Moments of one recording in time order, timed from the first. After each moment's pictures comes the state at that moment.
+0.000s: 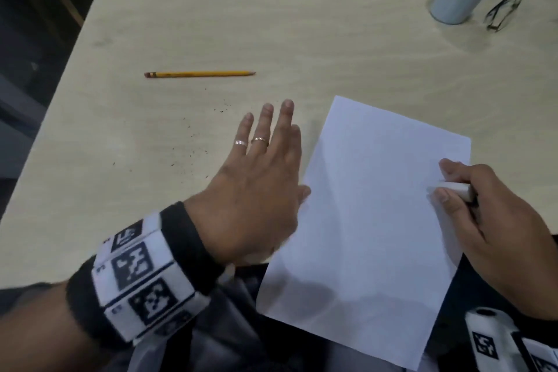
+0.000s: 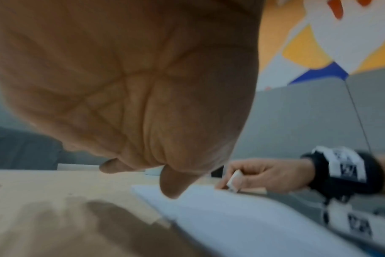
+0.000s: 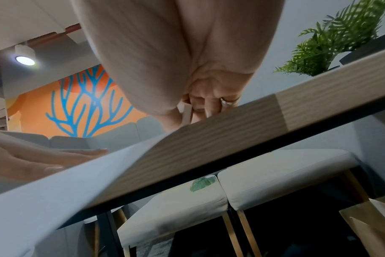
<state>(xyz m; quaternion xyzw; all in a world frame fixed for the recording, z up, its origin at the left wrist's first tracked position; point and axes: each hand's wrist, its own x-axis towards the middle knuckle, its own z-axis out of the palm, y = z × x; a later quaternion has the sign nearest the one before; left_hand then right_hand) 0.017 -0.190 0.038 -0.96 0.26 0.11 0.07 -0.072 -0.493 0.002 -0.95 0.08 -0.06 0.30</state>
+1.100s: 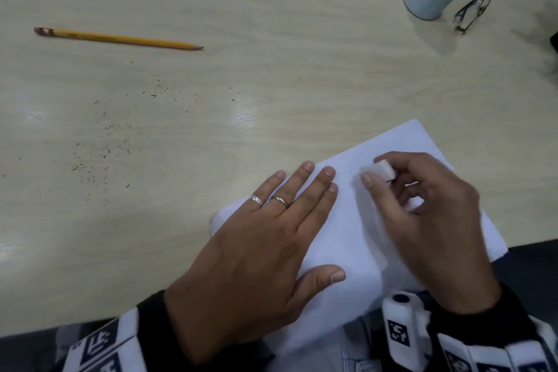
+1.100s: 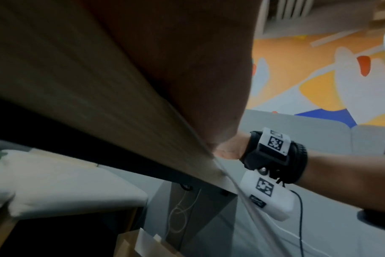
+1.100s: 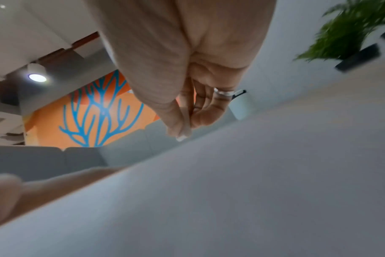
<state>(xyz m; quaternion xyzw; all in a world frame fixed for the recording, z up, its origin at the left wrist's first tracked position) -0.011 -0.230 -0.019 -0.90 0.42 0.08 -0.10 -0.025 -0.458 0.010 -0.95 0.04 -0.16 0.28</state>
